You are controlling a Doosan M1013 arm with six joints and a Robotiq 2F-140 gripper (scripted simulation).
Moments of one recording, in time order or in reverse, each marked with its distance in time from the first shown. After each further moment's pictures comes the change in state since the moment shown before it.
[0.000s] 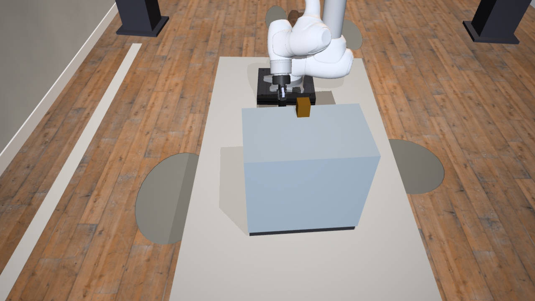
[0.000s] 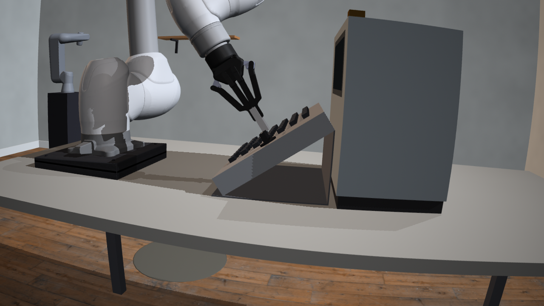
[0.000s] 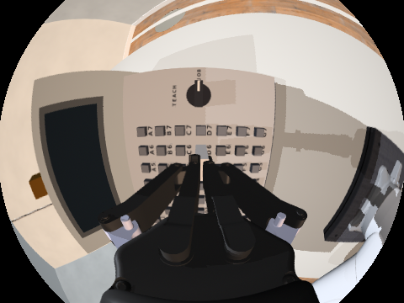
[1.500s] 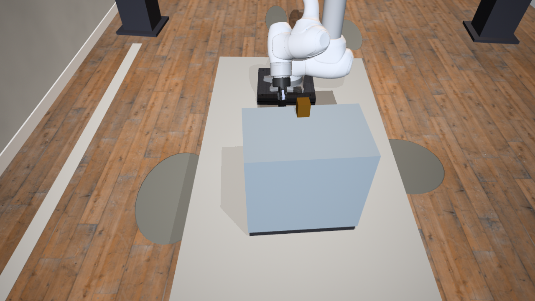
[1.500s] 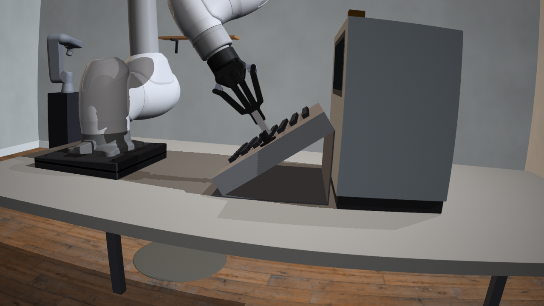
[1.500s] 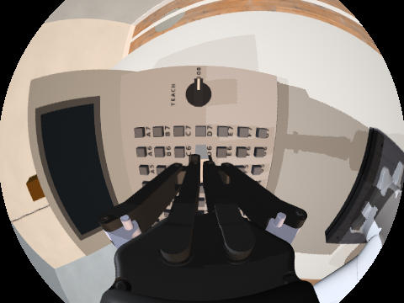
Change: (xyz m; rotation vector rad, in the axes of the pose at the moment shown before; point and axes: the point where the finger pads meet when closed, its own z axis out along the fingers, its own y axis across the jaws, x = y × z) arm 0.000 0.000 0.009 -0.001 0.000 0.000
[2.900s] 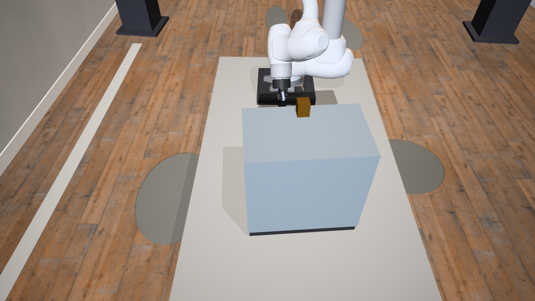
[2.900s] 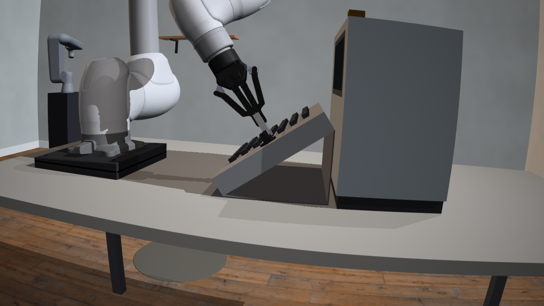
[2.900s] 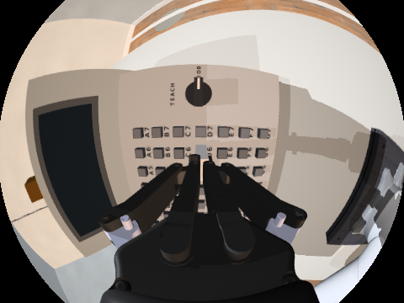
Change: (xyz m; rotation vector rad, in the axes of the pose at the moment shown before) arm 0.000 0.000 0.006 0.000 0.000 0.000
